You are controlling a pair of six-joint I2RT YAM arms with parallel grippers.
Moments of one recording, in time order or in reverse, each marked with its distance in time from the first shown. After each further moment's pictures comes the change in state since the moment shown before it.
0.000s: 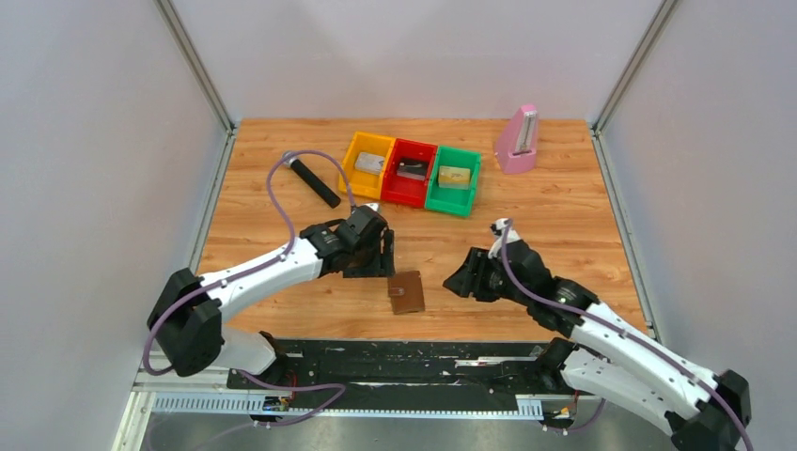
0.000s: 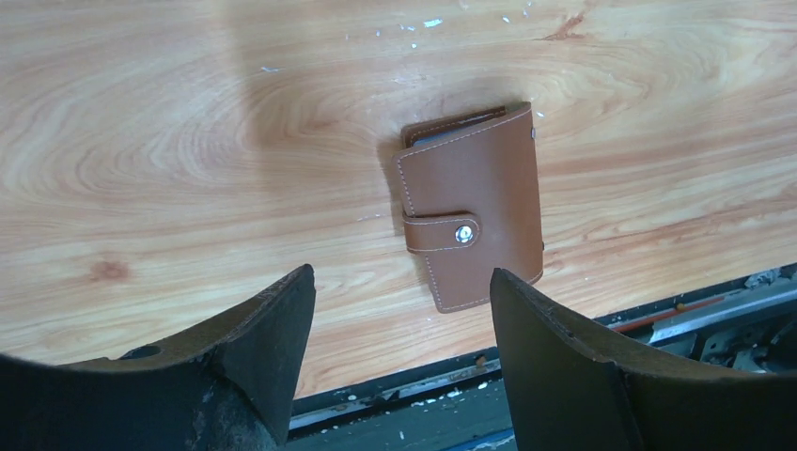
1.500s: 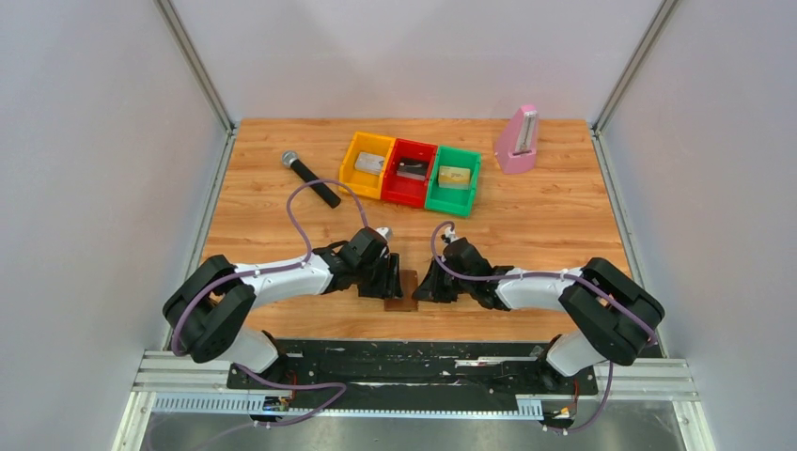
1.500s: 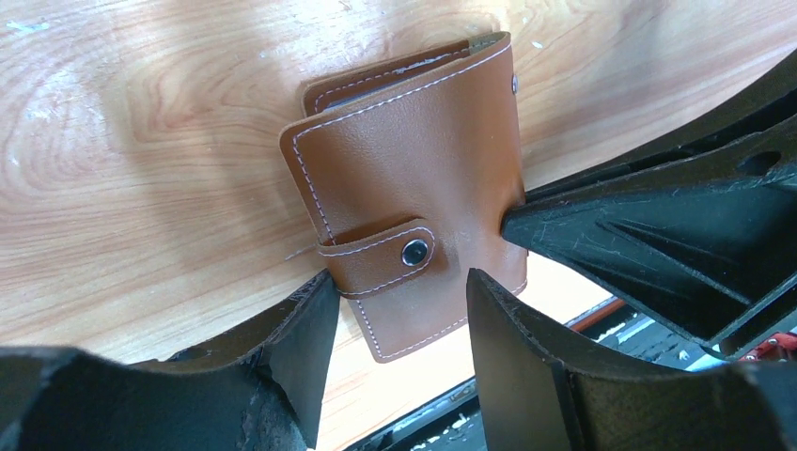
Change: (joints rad) left arm 0.026 0.072 -0.275 0.418 0.238 0.039; right arm 0.024 0.784 -0.077 0.676 -0.203 0.109
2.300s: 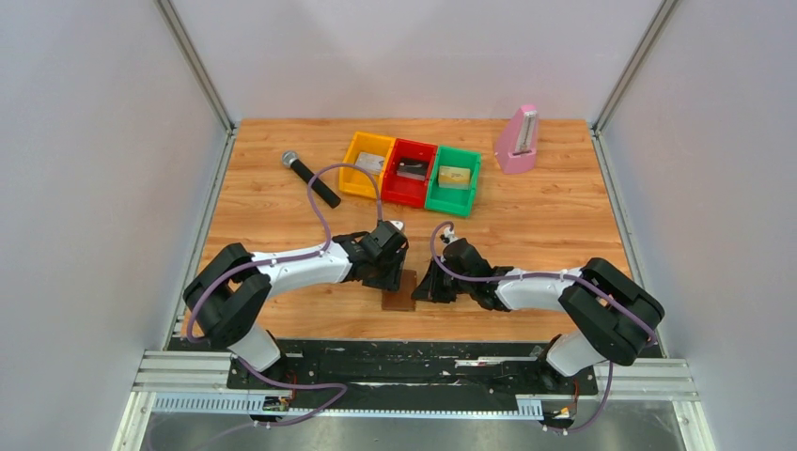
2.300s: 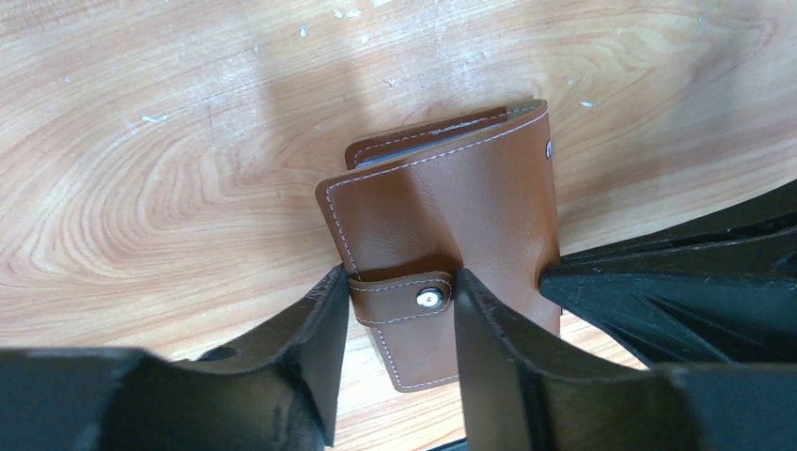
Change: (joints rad) left arm -0.059 0.109 0.188 -0.198 -0.222 0.101; right arm 0.004 0.000 0.000 0.023 -0.009 0.000
